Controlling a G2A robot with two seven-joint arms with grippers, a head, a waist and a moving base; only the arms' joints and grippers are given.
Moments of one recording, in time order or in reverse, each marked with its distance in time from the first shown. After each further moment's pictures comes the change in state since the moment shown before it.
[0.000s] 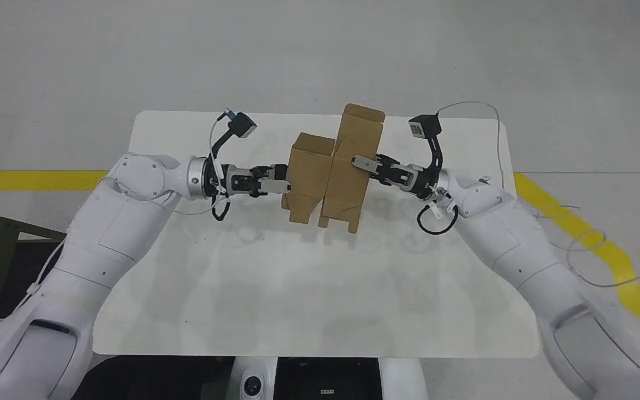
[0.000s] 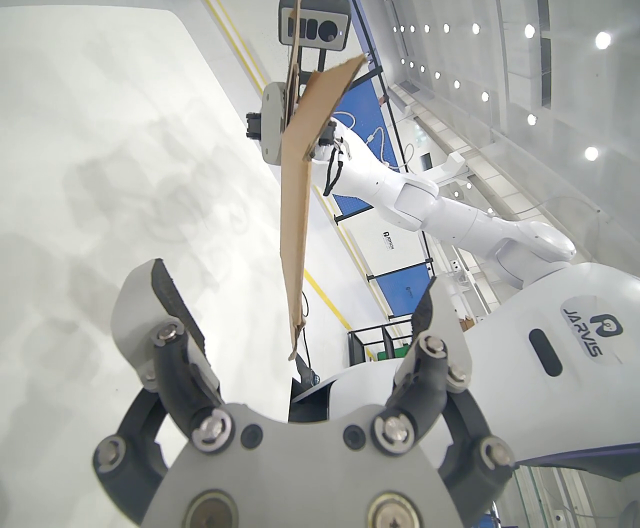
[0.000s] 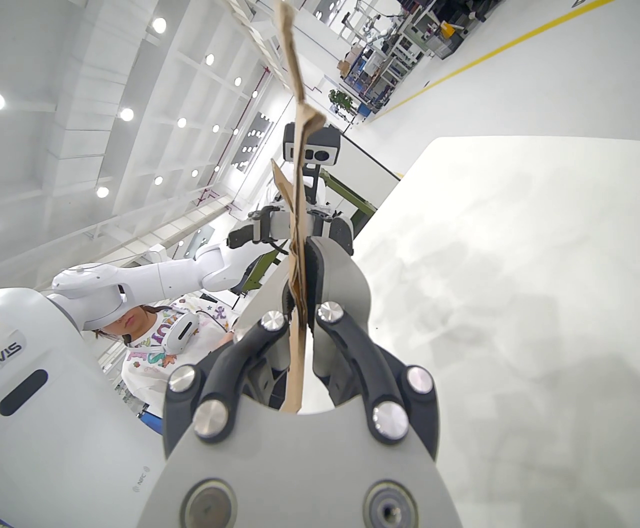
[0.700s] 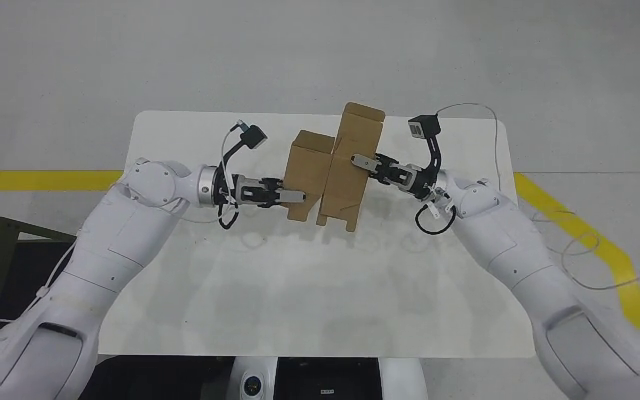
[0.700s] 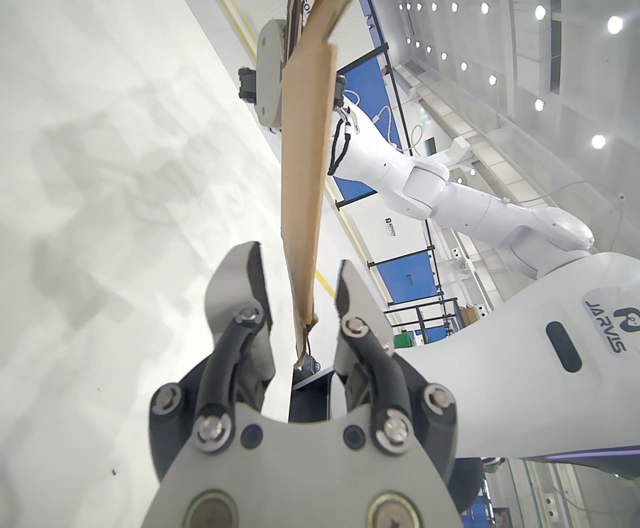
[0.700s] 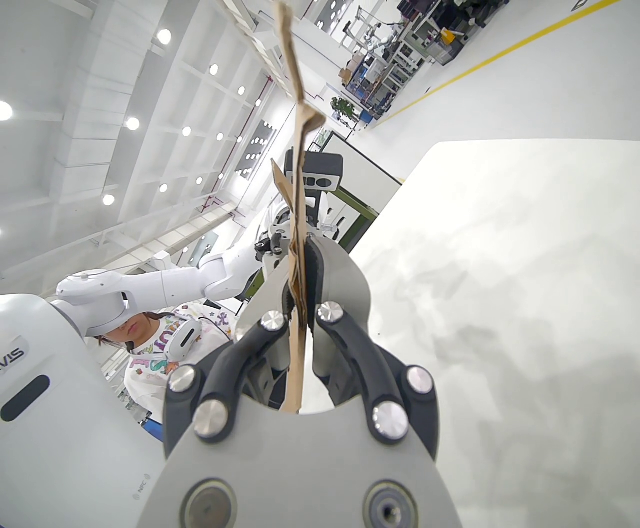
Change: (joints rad) left arm 0.021 -0.017 0.007 -0.015 0.053 0.003 -0.003; right arm -0.026 -0.030 0.066 0.018 -0.004 0.010 0.040
